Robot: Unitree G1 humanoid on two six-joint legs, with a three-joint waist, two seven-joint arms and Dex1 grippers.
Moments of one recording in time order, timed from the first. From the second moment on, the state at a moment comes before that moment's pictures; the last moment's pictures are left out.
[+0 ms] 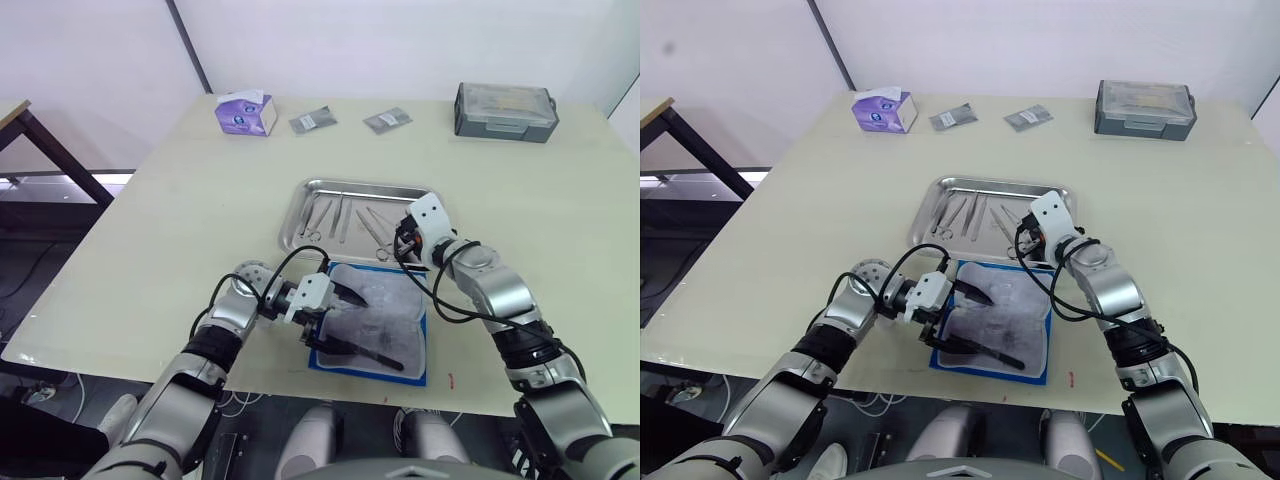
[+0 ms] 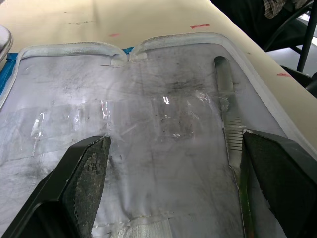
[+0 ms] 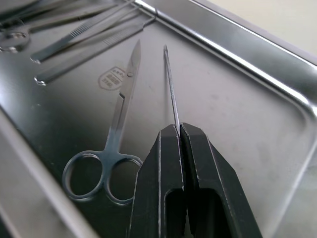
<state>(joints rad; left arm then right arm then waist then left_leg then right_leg) -0.52 0.45 -0.36 0.57 -0.18 -0.33 -1.58 -0.55 -0.26 0.22 0.08 0.09 0.66 0.34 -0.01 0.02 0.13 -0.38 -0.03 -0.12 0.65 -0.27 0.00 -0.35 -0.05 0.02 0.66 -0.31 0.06</state>
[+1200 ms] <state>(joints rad) -0.52 0.45 -0.36 0.57 -0.18 -0.33 -1.58 -0.02 -0.57 0.16 -0.46 0.32 0.50 0.82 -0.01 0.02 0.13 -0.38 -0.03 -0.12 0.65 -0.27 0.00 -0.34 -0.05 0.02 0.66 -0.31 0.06</state>
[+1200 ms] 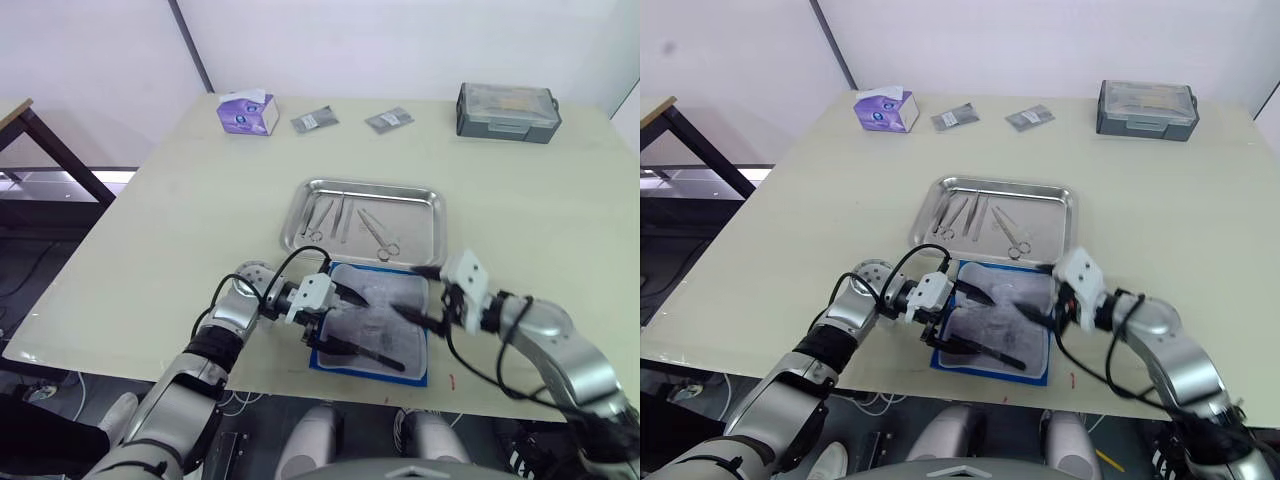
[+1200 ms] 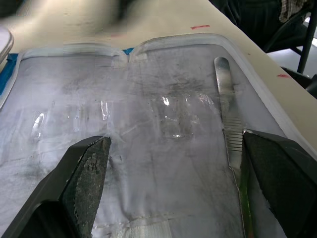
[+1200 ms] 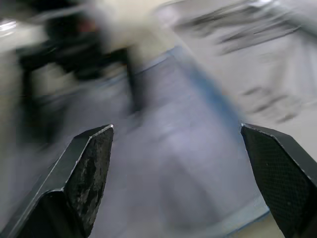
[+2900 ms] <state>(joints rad) -0.55 0.50 -0.44 0.56 -0.24 -0.35 -1.57 0.00 -0.69 0.39 -0.39 0.11 0.20 0.94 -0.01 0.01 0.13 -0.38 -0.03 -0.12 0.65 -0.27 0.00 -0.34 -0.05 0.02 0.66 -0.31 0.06</state>
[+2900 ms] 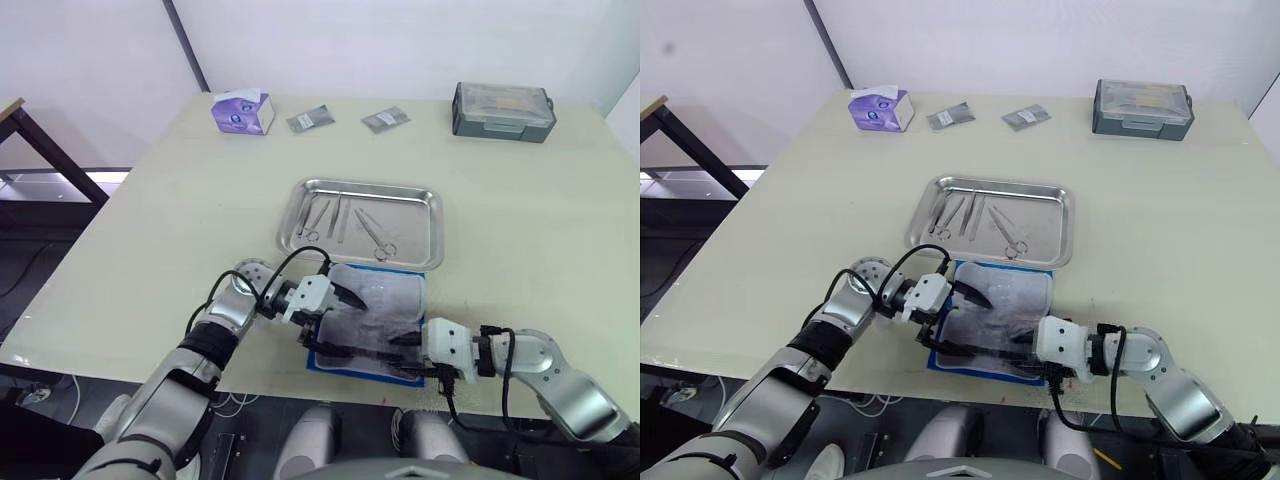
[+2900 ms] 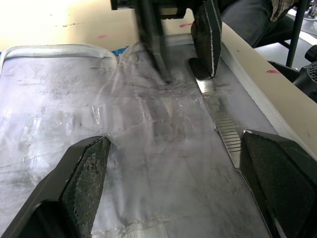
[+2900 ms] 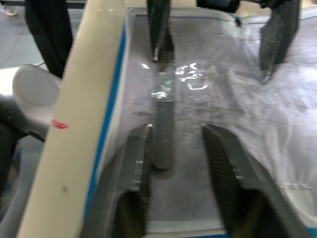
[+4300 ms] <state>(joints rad) -0.55 0.50 -0.47 0.56 -0.26 -0.35 -1.57 0.05 -0.82 0.28 -0.55 0.17 0.34 0.95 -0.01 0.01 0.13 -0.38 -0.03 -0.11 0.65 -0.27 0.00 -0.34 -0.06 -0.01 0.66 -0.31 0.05</state>
